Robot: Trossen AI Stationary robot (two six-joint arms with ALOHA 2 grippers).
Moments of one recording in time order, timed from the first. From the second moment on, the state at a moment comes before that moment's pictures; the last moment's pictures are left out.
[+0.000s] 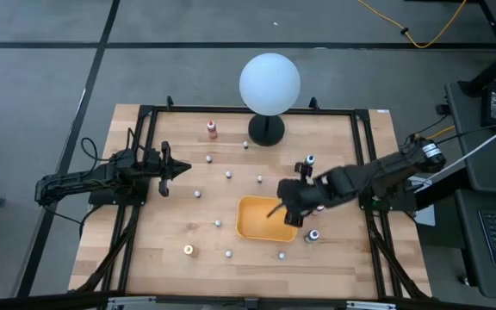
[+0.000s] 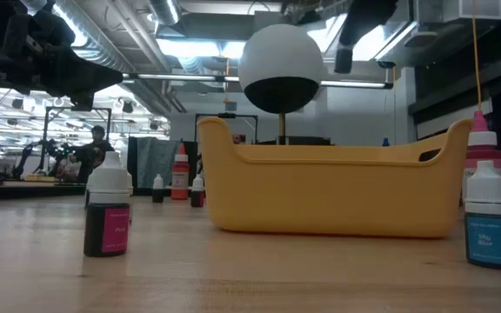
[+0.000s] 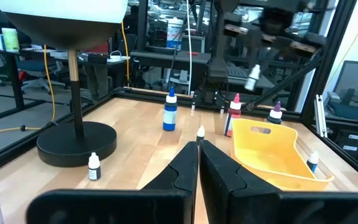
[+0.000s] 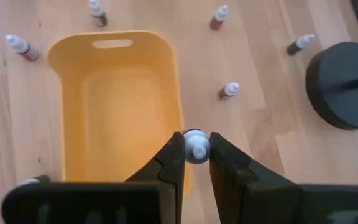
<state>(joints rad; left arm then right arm) 0.22 0.02 0.01 0.03 0.08 -0.12 0.37 1.57 1.42 -0.97 0.40 0.46</state>
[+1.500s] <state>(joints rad) 0.22 0.02 0.01 0.03 0.08 -0.12 0.34 1.80 1.15 -0.56 0.20 0.34</state>
